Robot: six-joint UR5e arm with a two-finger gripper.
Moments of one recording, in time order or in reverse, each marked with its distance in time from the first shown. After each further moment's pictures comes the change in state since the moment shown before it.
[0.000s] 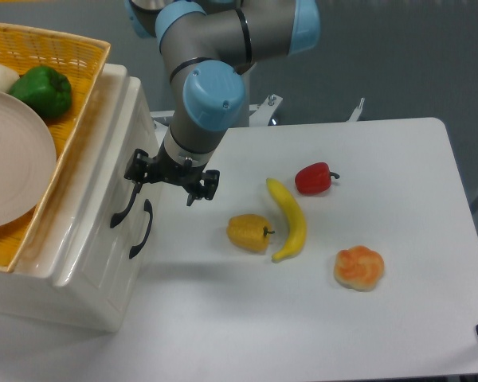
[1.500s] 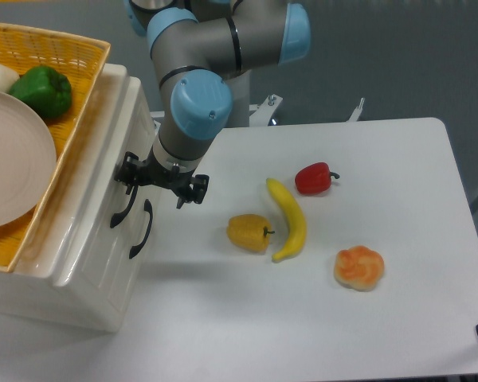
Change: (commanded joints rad) arm -0.031 -0.025 -0.005 0.003 0.000 0.002
